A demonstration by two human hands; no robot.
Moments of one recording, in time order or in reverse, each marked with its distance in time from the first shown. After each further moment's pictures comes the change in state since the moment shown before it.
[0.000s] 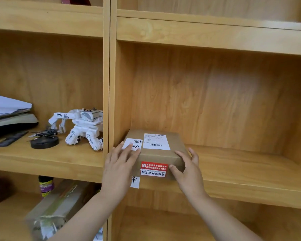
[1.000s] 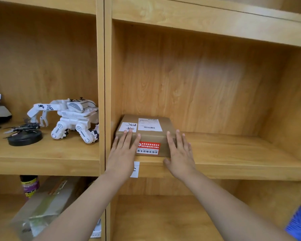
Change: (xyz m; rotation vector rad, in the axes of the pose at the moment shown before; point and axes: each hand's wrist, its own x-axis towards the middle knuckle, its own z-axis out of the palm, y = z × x) left_hand 0.022 -0.015 0.020 0.060 -0.201 0.087; right_hand 0.009 -0.018 0.023 -0.638 -0.222 -0.015
